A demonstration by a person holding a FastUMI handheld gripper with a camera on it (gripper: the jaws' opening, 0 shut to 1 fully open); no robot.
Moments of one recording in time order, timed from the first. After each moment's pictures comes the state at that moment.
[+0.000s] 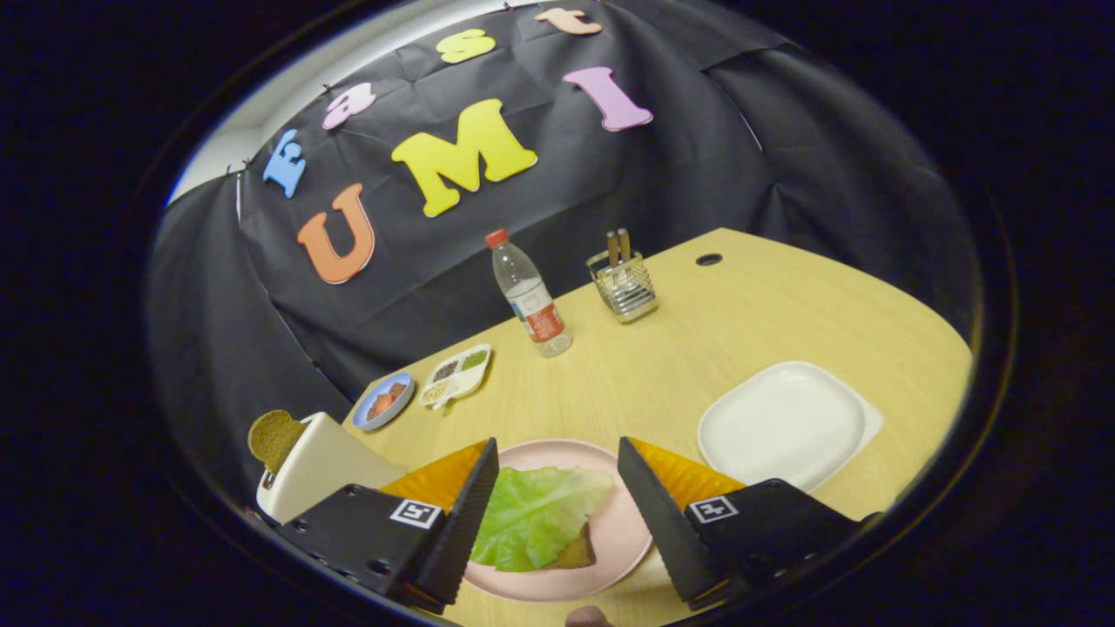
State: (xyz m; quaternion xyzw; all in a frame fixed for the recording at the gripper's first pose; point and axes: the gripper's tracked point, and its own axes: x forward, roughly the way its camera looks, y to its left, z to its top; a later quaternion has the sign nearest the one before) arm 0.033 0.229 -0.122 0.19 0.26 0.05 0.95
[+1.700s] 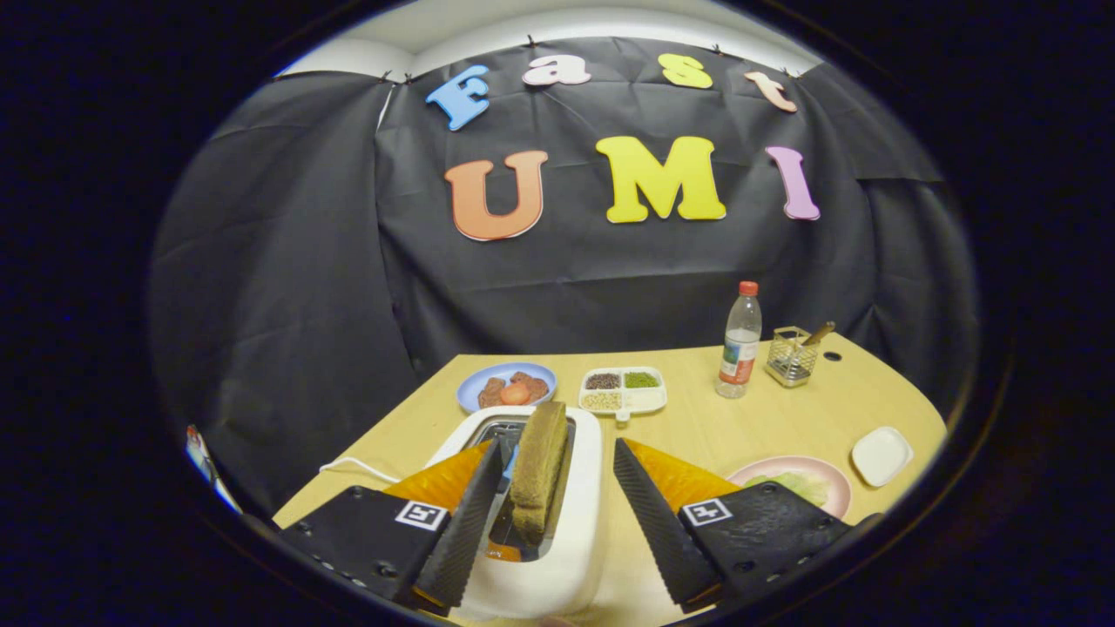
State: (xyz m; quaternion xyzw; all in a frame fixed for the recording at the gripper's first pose) arm 0.002 0.539 -0.068 0.04 0.21 0.13 0.97
